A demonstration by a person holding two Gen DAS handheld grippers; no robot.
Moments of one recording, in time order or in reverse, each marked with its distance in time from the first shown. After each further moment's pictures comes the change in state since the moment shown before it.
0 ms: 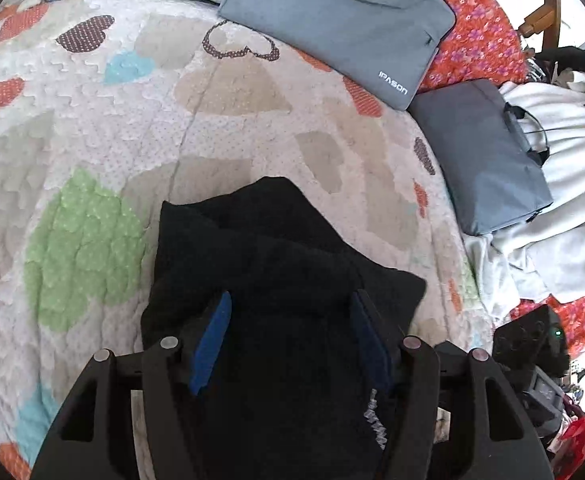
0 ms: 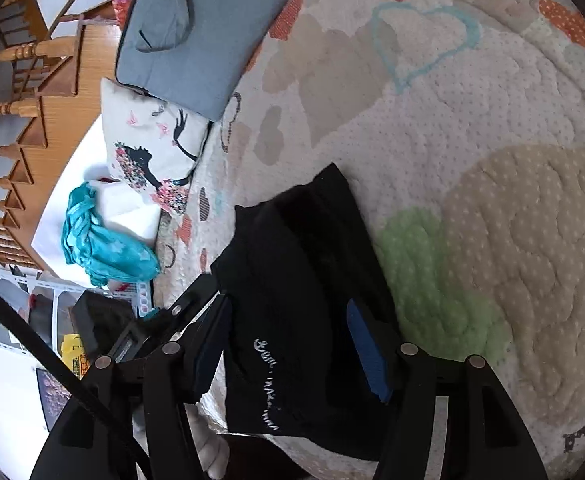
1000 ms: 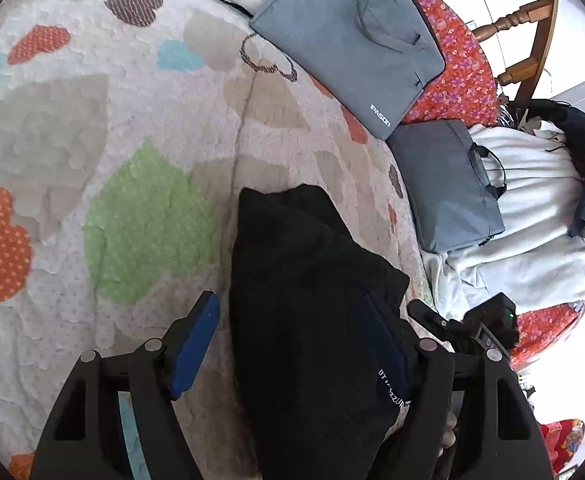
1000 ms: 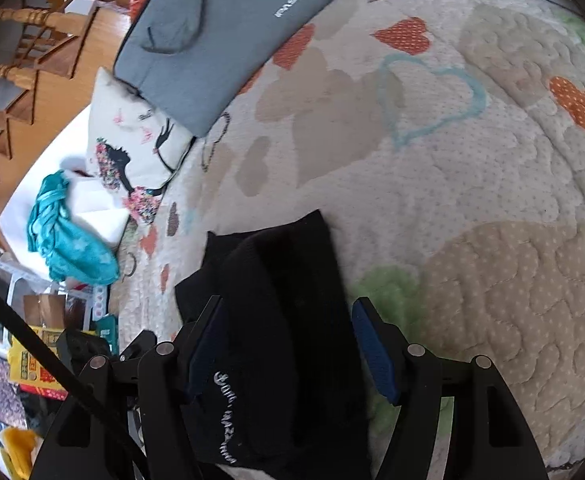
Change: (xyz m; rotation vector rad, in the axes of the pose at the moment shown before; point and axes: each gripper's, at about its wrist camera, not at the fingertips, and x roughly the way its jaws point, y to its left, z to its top) left arm -0.036 0.065 -0.016 -0.103 -0.034 -0.221; right arm -0.004 0.013 0.005 -0.127 -0.120 -0.168
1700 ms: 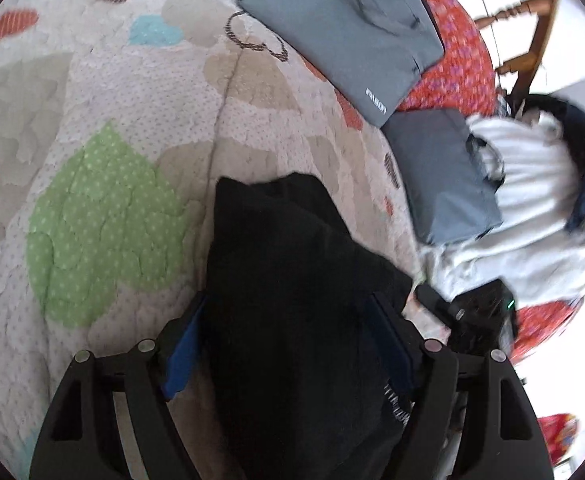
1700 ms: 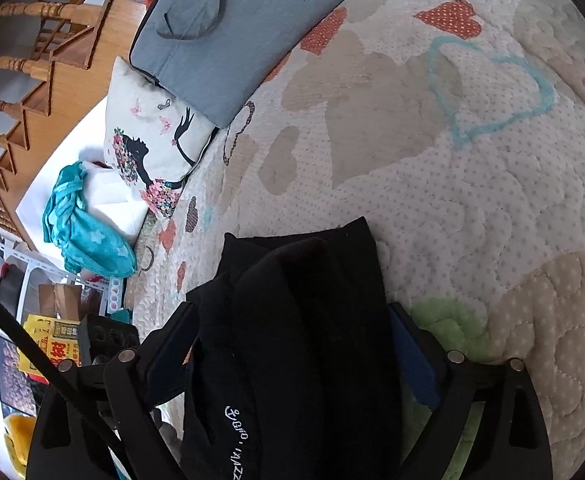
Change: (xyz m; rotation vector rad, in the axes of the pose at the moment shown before) left arm 0.028 -0.008 -0.001 0.043 0.031 -0.001; right arm 0.032 0.011 0.006 -0.046 0.008 0.098
